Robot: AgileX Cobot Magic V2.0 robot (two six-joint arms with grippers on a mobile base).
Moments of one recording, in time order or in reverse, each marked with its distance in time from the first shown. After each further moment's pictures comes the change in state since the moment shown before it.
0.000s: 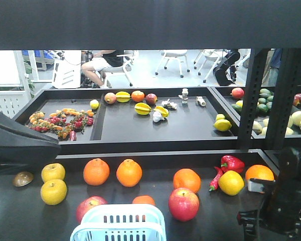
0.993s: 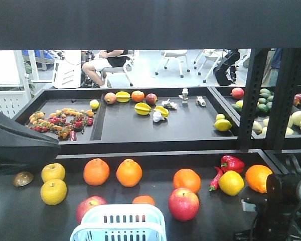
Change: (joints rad) left arm 0.000 0.000 0.000 0.000 0.001 0.000; right arm 0.000 0.191 -0.010 -0.063 -0.169 0.000
